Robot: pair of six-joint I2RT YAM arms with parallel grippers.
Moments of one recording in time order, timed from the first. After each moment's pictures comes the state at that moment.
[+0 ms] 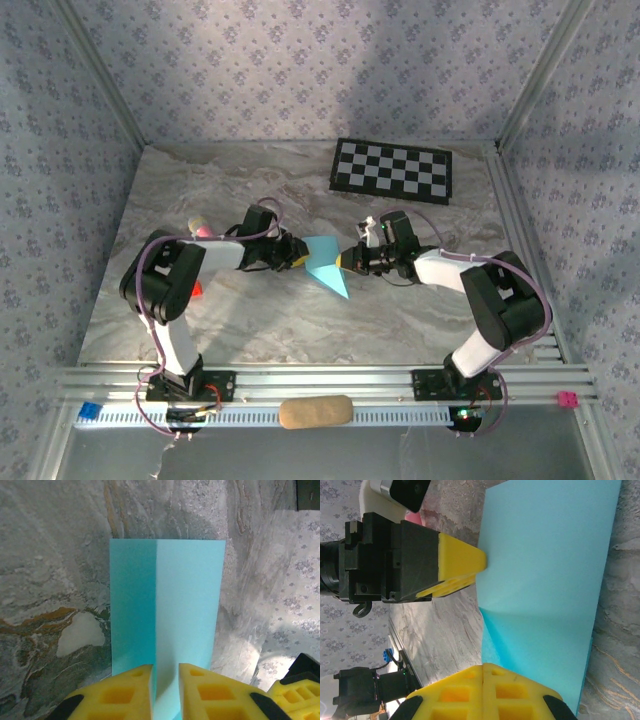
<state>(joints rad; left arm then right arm) -0.47 1.80 0.85 0.10 0.62 -0.98 0.45 1.60 0.70 0.16 -0.74 0.69</state>
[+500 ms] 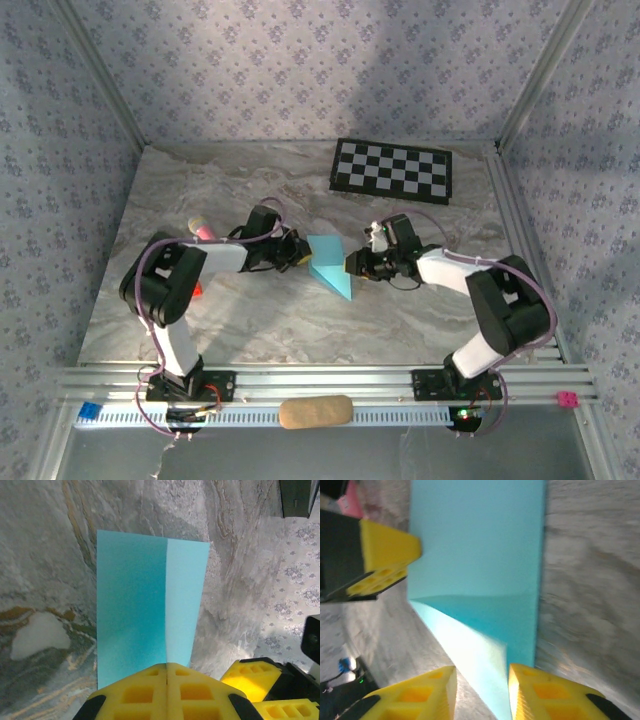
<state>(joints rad) -0.51 1.78 0.83 0.17 0.56 -1.05 0.44 1.54 0.71 -0.08 -0.56 0.58</state>
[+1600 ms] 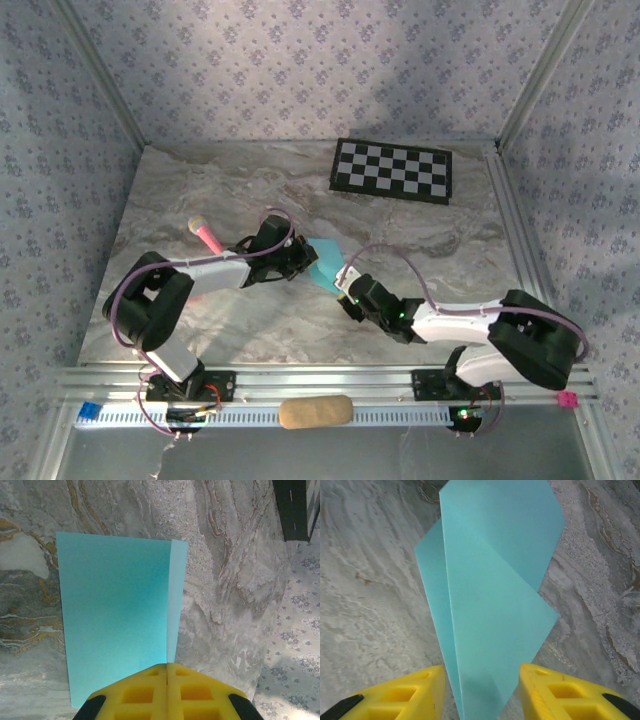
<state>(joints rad) -0.67 1.62 0.78 0.11 0.29 -1.22 0.99 1.35 0.41 0.19 0.35 -0.02</state>
